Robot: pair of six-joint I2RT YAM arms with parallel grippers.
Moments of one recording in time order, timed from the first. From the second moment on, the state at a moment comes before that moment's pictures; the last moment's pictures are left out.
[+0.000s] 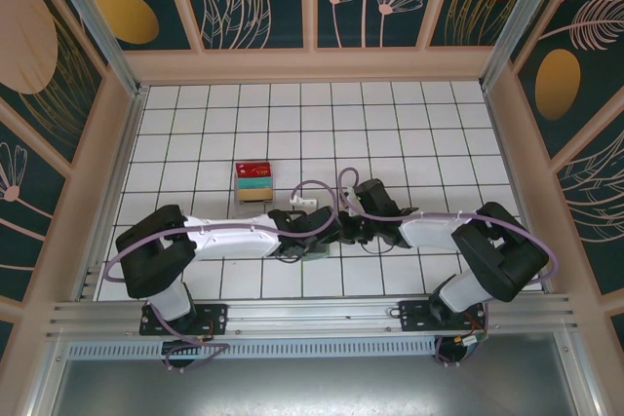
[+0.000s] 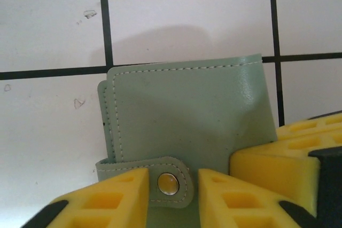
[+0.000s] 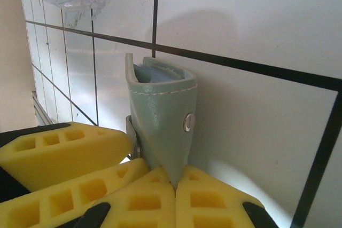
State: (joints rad) left arm -1.14 1.69 0.97 -0.48 -0.30 -1.08; right arm 0.70 1.49 0.50 0.16 -0.57 0.82
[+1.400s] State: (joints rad) left arm -1.05 1.42 0.94 -0.59 -0.40 -1.01; right arm 0.63 1.48 0.53 0.12 -0.59 0.78
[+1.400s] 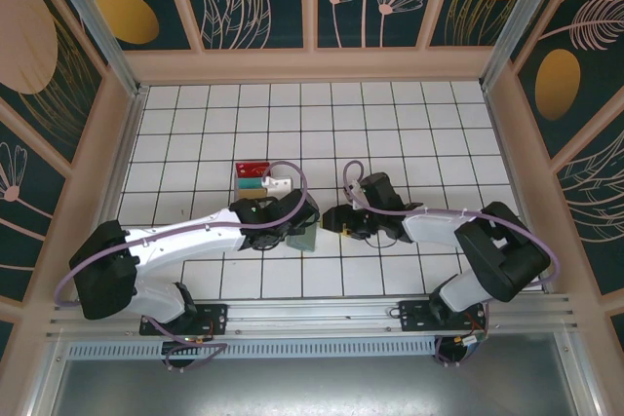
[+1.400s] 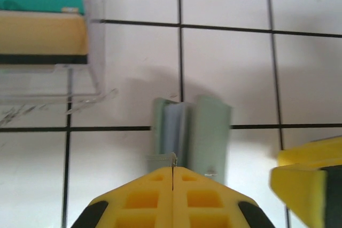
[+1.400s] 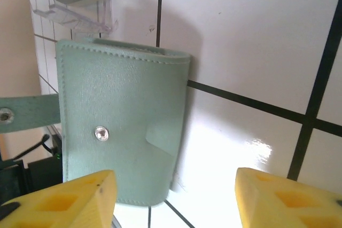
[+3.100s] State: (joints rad) left arm -1.03 1.43 0.77 -0.49 -0.48 -0.94; right arm 0.62 1.44 0.57 -0.04 -0.54 0.69
